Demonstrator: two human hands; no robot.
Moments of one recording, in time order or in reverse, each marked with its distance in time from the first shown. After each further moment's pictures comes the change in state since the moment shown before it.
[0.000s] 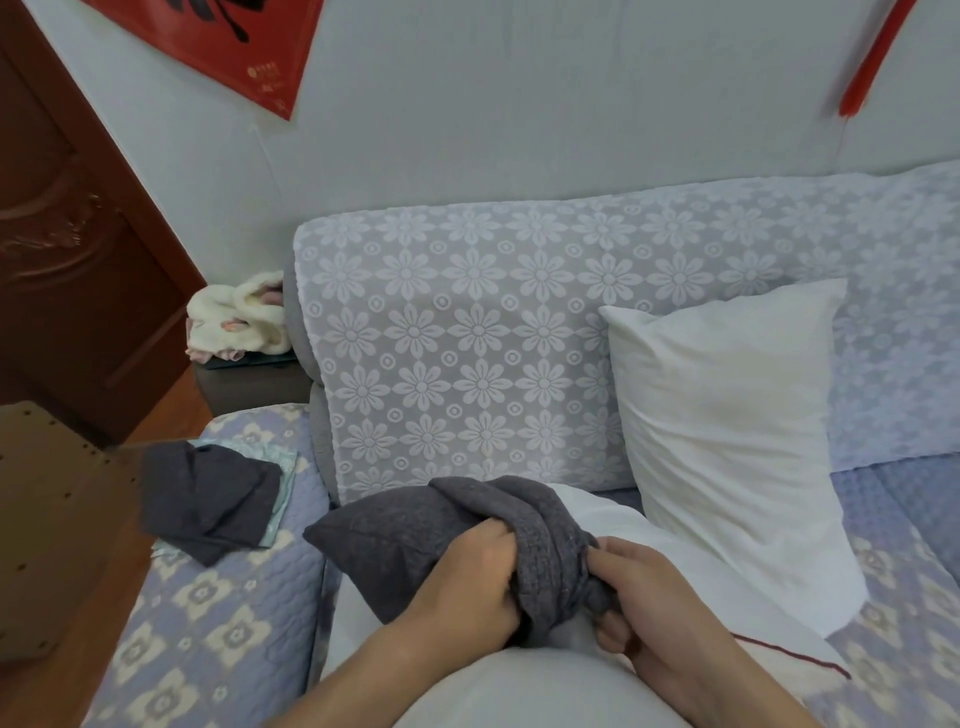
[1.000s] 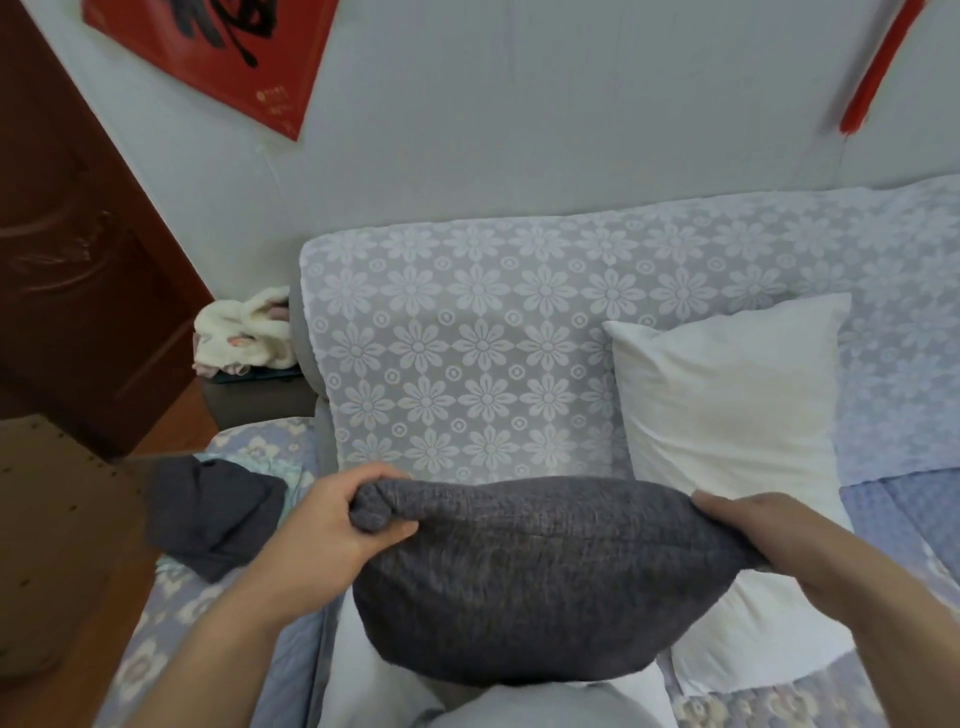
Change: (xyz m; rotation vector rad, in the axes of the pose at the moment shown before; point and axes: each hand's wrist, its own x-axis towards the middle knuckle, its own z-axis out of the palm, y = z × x) left_hand -0.003 -0.003 -0.134 -0.204 0.061 -0.357; right_hand 0.021 -0.080 -0.100 -0.516 0.252 -0.015
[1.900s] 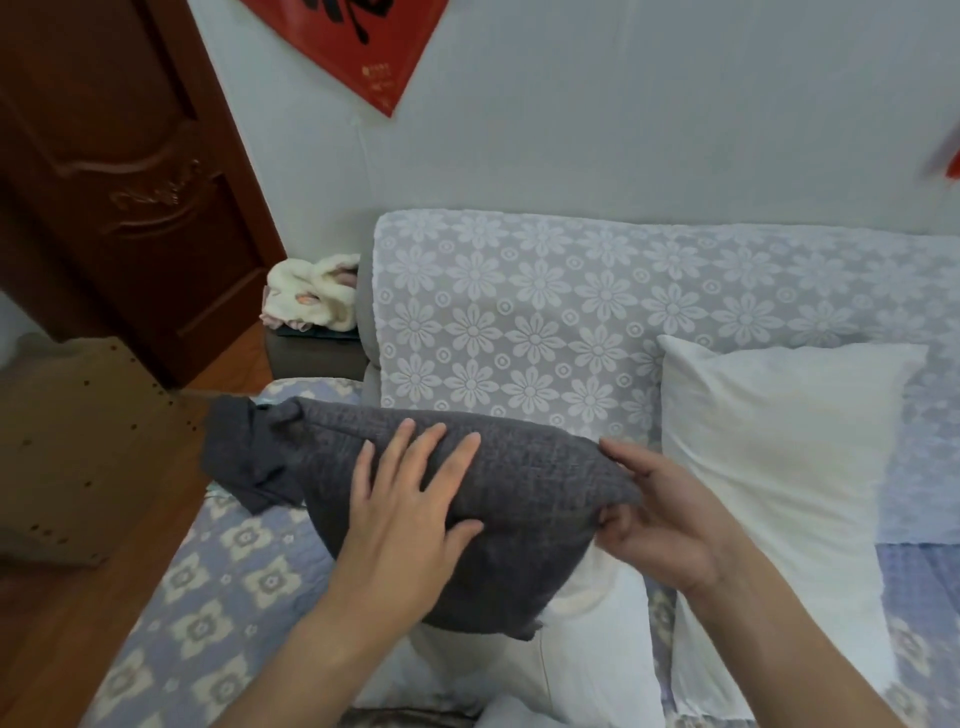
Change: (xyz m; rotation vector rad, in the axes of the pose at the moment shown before) left_hand -0.037 -0.007 0.041 0.839 0.294 0.077; right_hand -0.023 -0.073 0.107 0.929 -0.713 0.266
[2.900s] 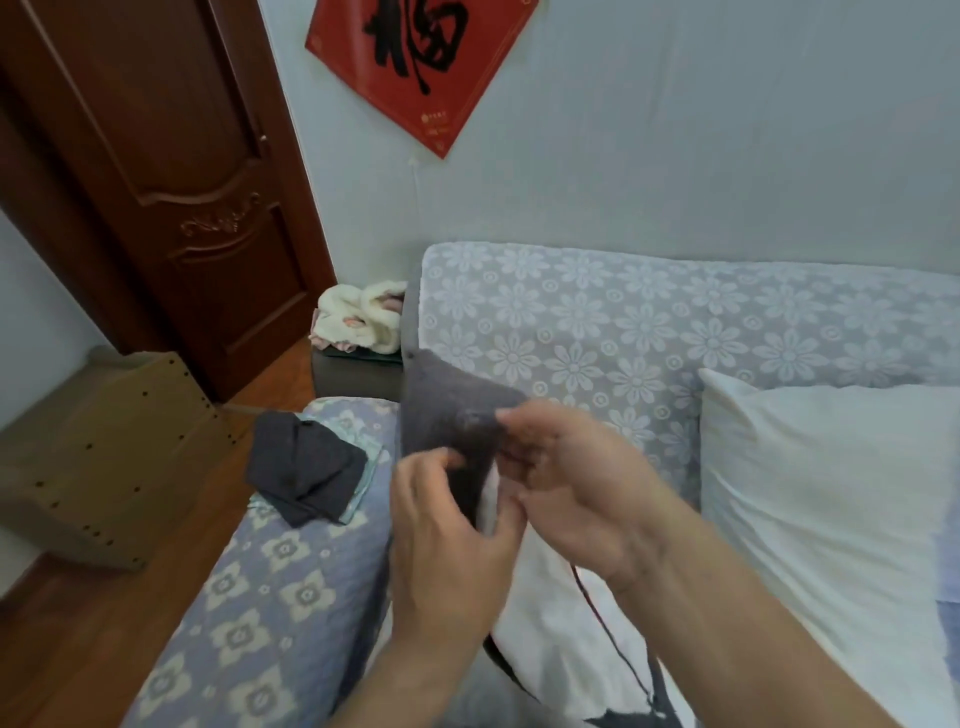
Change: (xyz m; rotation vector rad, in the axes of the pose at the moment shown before) left_hand -0.014 0.021 -0.016 -0.587 0.587 -0.295; right_hand -0.013 0.054 0.144 -0.369 -0.121 -0.220
